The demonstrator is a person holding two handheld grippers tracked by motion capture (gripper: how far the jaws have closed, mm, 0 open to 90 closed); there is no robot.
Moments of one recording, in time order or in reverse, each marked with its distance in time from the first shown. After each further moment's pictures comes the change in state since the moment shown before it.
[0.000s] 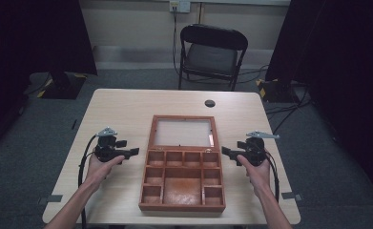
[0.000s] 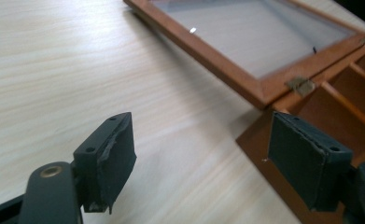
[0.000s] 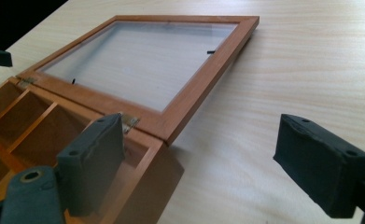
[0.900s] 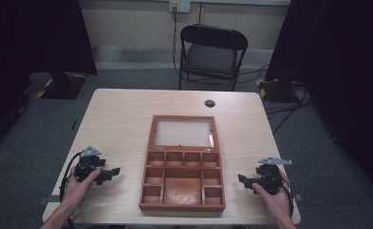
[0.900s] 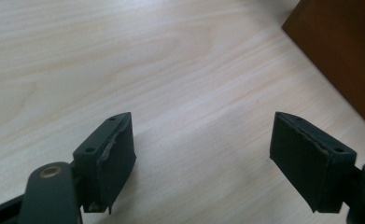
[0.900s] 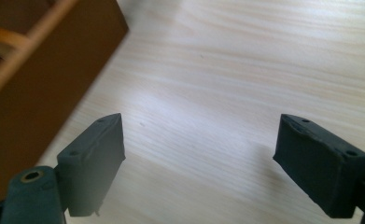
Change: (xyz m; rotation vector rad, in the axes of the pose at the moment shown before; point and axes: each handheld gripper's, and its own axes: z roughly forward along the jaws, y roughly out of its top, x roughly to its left) left arm -0.002 -0.056 -0.048 0.138 0.168 -0.007; right arm -0.005 -0.069 -0.051 0.175 -0.191 -0.047
